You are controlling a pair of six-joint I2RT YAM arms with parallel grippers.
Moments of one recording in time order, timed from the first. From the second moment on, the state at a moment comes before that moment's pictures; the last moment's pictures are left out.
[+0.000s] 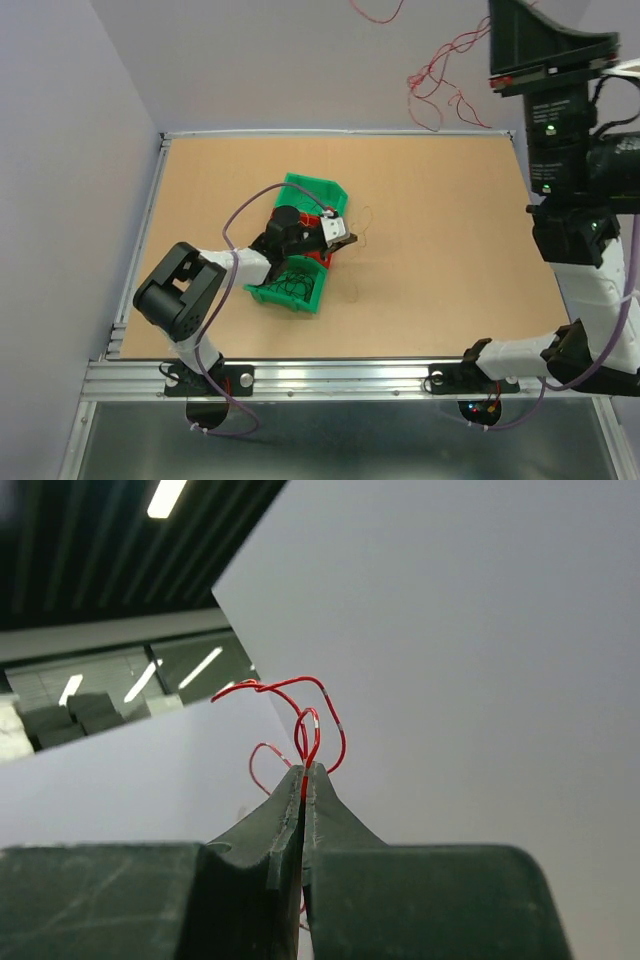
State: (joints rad) left arm -0.64 1.62 0.71 0.79 0.68 0.35; right arm 0.79 1.30 2.02 0.13 0.28 0.31
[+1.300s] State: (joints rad) left arm -0.62 0.75 0.82 -0.06 0.39 0.37; right arm 0.66 1.54 1.51 0.20 0.10 0.23
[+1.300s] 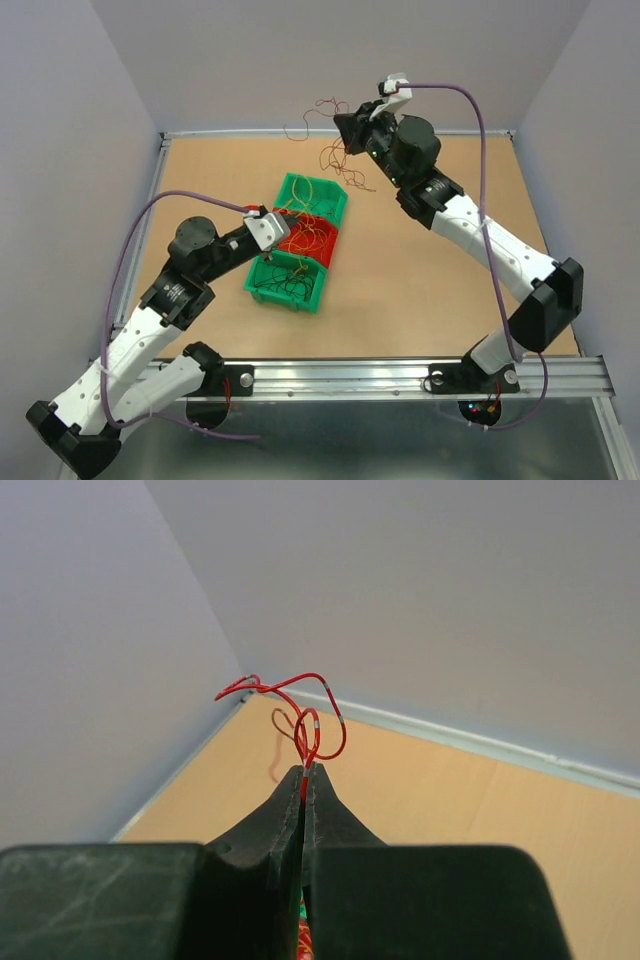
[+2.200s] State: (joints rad) left arm -0.61 0.88 1.17 -0.14 -0.10 0.43; right arm 0.55 2.08 1.48 0.38 -0.27 0.34
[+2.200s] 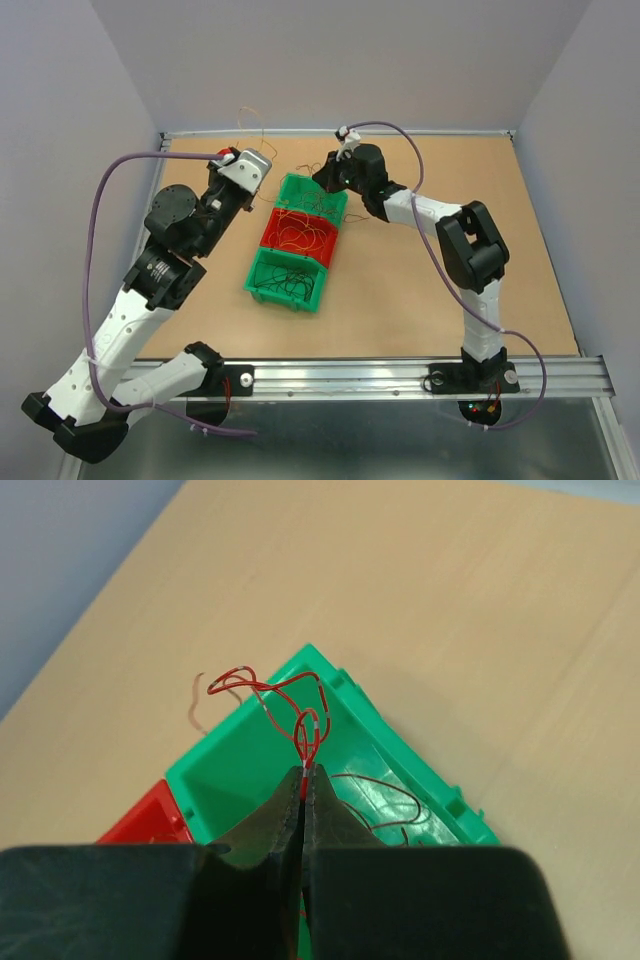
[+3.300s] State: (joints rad) left arm -0.56 0.97 0.93 0.08 -0.15 0.41; right arm 0.63 2.37 2.14 -0.60 -0.09 0.01
